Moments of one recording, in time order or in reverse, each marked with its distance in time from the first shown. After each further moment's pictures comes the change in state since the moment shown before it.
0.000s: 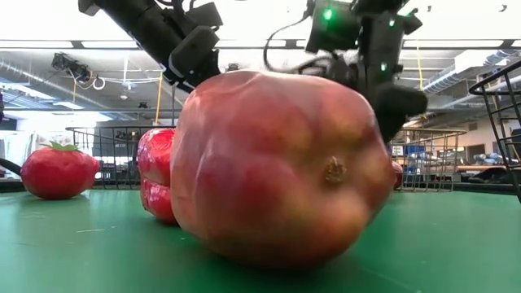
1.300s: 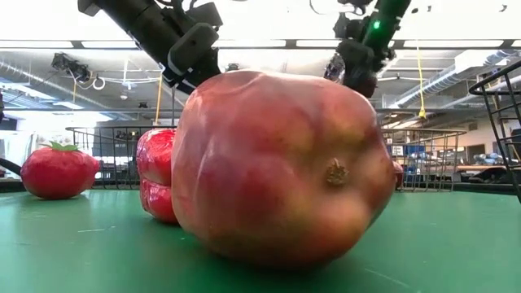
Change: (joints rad) left arm -0.002 0.000 0.000 -0.001 0.030 -0.026; right arm -0.375 -0.361 0.134 -0.112 0.381 0.188
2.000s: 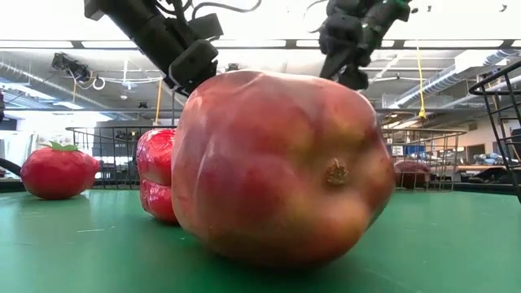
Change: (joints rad) left arm 0.045 0.000 0.000 -0.036 -0.015 0.060; right arm -0.102 0.089 0.000 0.117 -0.743 0.023
